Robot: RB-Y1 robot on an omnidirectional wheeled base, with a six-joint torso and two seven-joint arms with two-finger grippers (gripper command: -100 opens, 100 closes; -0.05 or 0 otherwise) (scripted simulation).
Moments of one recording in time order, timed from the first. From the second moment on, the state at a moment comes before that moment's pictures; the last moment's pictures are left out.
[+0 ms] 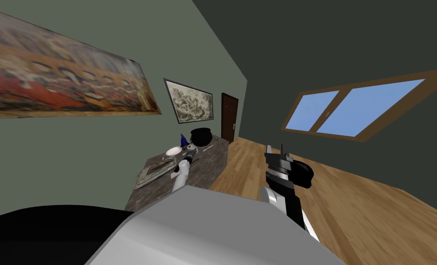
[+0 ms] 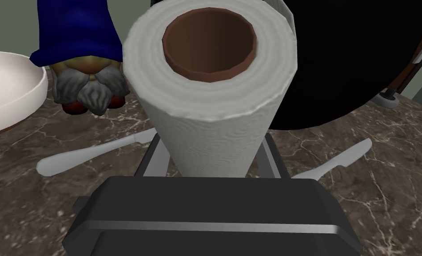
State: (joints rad) left arm -0.09 -0.04 0.59 -1.35 1.36 0.19 0.24; right arm 0.49 0.01 -0.07 -2.22 -0.10 -0.51 -0.12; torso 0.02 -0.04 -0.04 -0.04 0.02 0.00
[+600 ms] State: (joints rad) left arm 0.07 -0.04 0.66 -1.53 1.54 0.36 0.09; right arm 0.49 0.01 -0.07 -2.22 -0.10 -0.51 -0.12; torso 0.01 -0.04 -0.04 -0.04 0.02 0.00
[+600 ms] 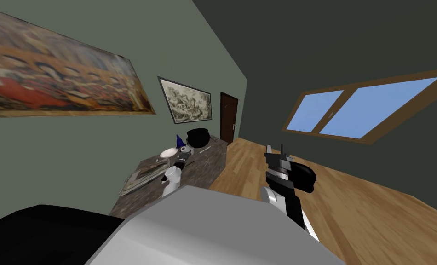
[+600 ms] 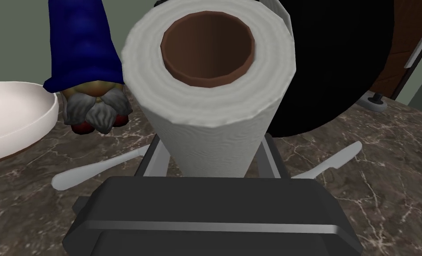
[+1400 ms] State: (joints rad) left arm 0.16 -0.03 0.71 -1.64 1.70 0.50 -0.04; right arm 0.49 0.01 -0.07 -2.22 -0.10 -0.51 -0.12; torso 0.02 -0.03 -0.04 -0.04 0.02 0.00
